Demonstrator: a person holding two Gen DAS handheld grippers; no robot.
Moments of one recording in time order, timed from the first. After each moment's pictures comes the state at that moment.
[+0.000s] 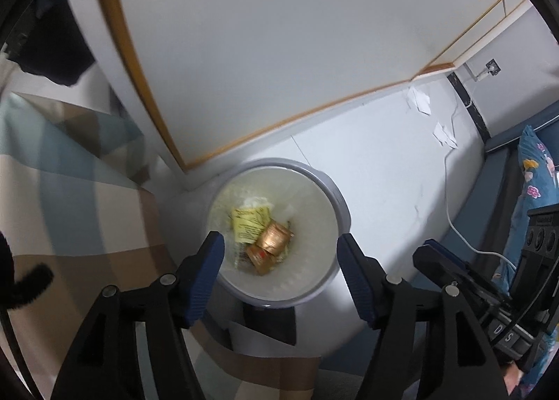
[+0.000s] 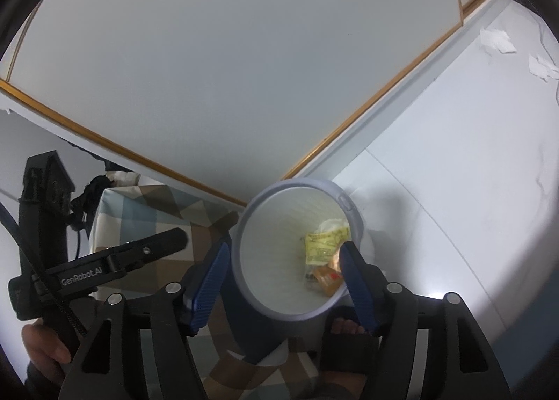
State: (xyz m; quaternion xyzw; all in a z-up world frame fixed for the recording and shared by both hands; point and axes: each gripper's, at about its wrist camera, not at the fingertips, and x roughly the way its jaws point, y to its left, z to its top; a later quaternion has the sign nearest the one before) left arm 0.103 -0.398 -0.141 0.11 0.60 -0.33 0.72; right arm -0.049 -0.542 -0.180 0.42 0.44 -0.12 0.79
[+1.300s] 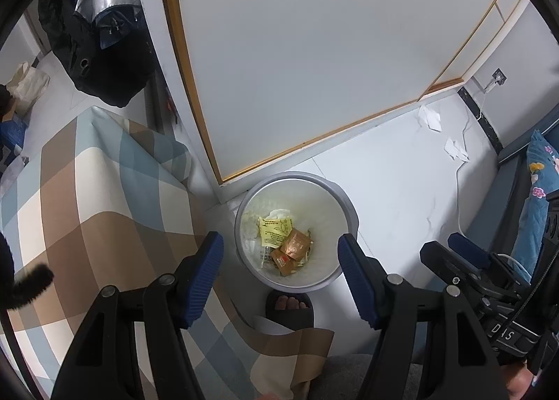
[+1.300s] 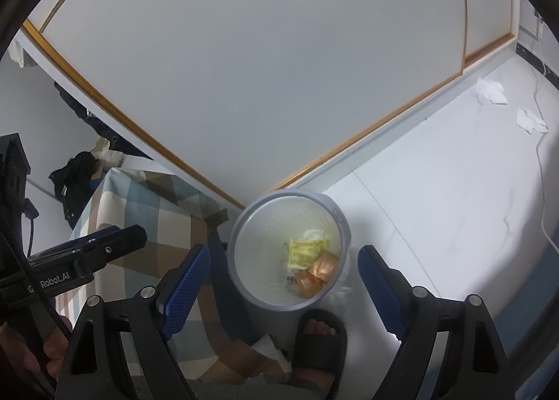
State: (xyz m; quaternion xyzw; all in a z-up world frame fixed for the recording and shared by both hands) left arm 0.076 -0.374 -0.102 0.13 0.55 -0.30 0.77; right arm -0.050 -0.515 -0.126 0.33 0.45 -0.15 0.81
